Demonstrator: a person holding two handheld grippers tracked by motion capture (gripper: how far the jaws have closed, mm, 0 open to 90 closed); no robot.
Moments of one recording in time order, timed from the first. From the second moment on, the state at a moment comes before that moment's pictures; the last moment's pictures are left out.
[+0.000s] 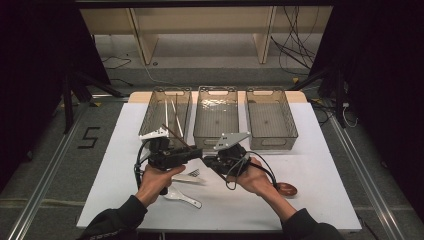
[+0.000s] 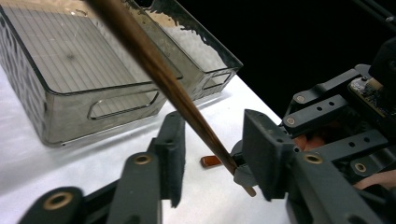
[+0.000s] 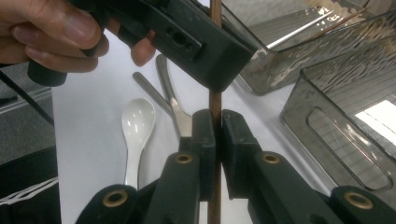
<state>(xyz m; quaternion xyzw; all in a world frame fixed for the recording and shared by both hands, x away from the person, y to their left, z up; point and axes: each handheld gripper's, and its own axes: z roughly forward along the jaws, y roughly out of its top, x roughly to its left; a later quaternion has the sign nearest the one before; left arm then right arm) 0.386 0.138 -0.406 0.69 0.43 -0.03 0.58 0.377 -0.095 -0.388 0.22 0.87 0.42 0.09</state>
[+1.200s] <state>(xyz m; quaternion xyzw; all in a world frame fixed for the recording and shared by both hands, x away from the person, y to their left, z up) 0.402 0.171 -0.382 0.68 0.43 -0.05 0.59 0.368 -0.127 -0.381 0.23 0.87 0.42 0.09</state>
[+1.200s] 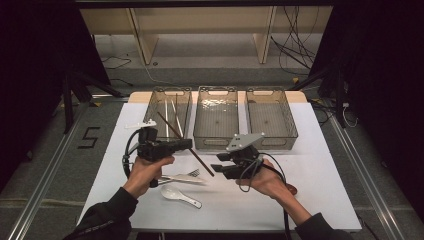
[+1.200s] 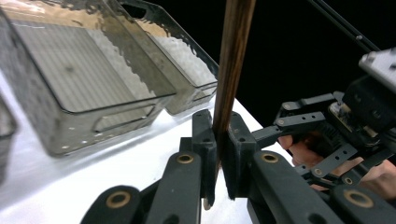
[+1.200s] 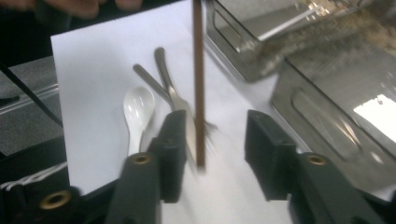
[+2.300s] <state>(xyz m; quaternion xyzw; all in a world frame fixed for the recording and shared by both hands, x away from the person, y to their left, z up) 0.490 0.250 -0.322 0.67 0.51 0.03 0.54 0.350 -0.178 -0.399 0.30 0.86 0.40 0.07</state>
